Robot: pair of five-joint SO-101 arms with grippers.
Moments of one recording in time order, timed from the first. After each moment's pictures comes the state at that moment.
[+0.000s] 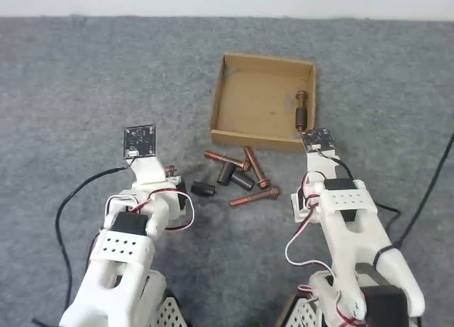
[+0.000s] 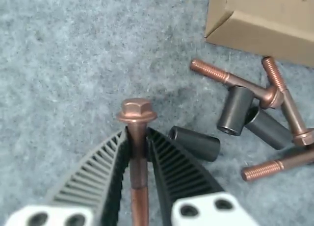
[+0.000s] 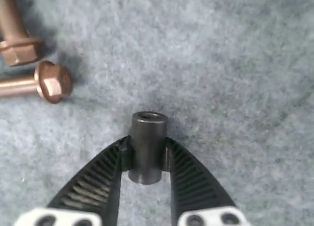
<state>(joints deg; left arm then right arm) 2.3 -52.9 81.5 39.0 19.6 -8.0 -23.0 62.8 48.9 4.1</state>
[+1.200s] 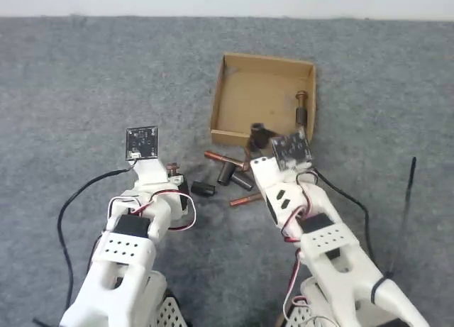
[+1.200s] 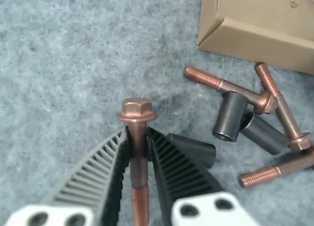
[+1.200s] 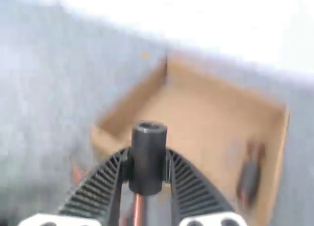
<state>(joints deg) 3.2 -52.9 83.6 34.0 19.6 -25.1 -38.6 80.7 -17.7 4.4</state>
